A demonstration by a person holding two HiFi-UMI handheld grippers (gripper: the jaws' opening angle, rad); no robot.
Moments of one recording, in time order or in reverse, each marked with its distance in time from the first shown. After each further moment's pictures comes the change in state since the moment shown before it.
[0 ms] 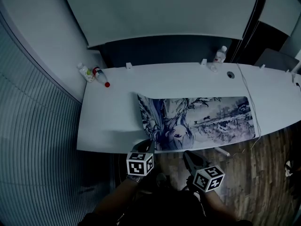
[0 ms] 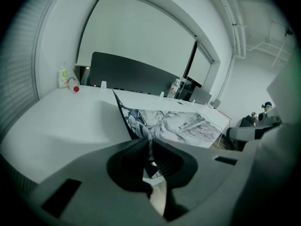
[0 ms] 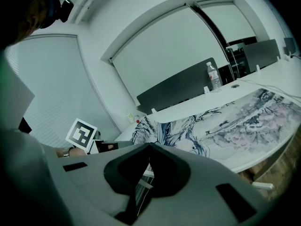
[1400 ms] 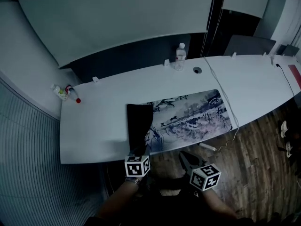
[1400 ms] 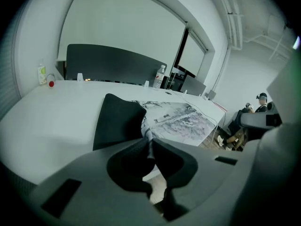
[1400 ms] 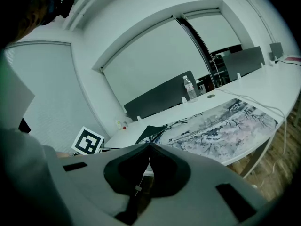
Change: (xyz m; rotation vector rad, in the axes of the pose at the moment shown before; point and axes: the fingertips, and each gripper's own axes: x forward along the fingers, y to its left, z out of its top) left arm 0.067 -0.117 -0.020 0.054 0.091 -0.037; right arm -0.096 -0.095 0.025 0.036 -0.060 -0.094
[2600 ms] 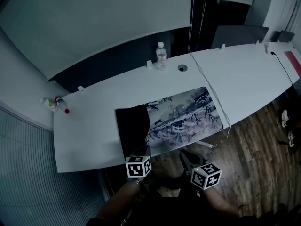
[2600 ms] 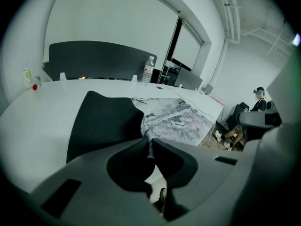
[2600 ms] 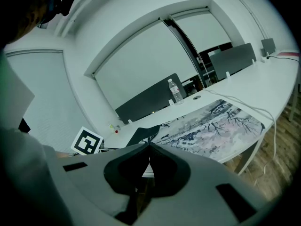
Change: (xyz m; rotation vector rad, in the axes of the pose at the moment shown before) left arm 0.054 -0.073 0.013 0.047 0.057 -0.017; right arm -0.031 -0.082 0.019 0.063 -0.008 -0.026
